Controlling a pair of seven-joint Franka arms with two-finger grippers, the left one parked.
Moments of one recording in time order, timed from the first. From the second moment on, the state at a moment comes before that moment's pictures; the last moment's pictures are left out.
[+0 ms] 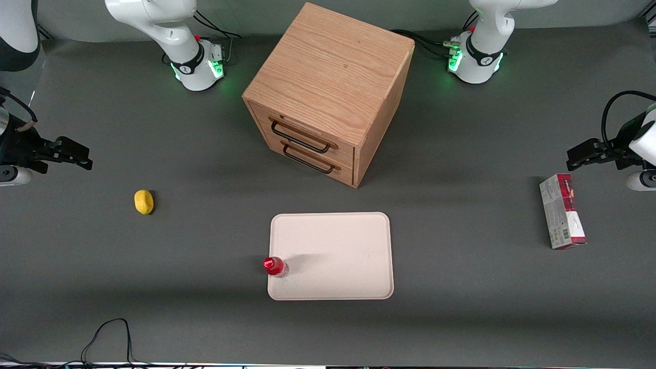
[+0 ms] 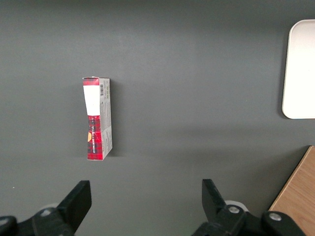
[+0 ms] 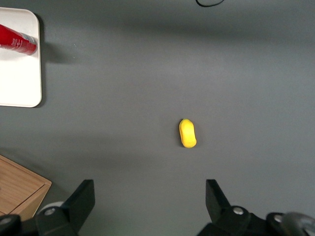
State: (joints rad) arm 0.03 0.05 -0.06 -1.57 -0.04 1.60 -0.08
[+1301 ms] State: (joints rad) arm 0.03 0.05 -0.07 -1.57 0.00 1.57 -0.07
